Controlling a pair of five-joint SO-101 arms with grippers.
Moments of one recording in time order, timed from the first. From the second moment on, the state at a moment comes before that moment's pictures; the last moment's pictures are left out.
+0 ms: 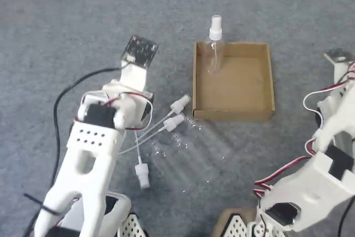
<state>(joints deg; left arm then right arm) 5.9 -36.1 48.0 56.0 -6.4 33.2 17.5 -8.3 84.9 44.7</state>
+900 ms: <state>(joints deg) 5.9 -38.1 52.2 53.0 -6.1 33.8 34.3 -14.8 81.3 44.9</state>
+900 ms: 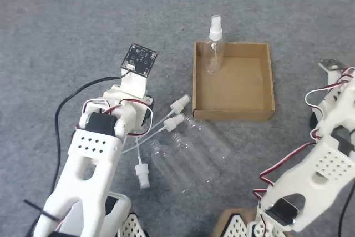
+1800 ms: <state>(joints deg) 3.0 -50.6 49.5 57.0 -6.0 14.8 -0.8 -28.6 100.4 28.0</state>
